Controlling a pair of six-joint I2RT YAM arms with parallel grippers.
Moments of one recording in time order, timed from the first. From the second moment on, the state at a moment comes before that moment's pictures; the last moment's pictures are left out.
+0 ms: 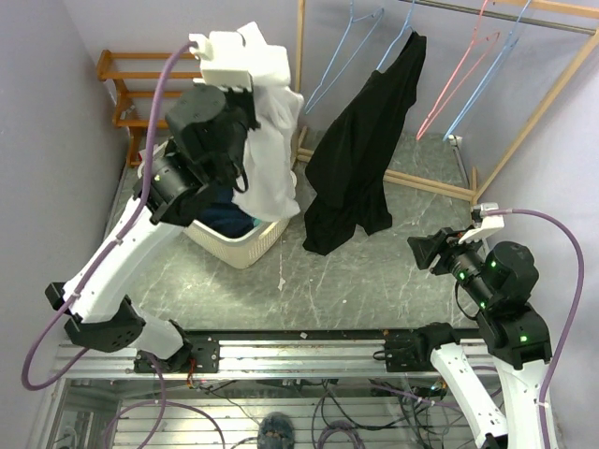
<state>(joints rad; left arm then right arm) -0.90 1.41 1.96 -0.44 -0.82 0.06 0.18 0.43 0.95 -0.77 -0.16 0.24</state>
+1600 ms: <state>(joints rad) -0.62 0.65 0.87 -0.64 -0.37 -0.42 0.18 1.20 1.74 -0.50 -0.34 0.42</state>
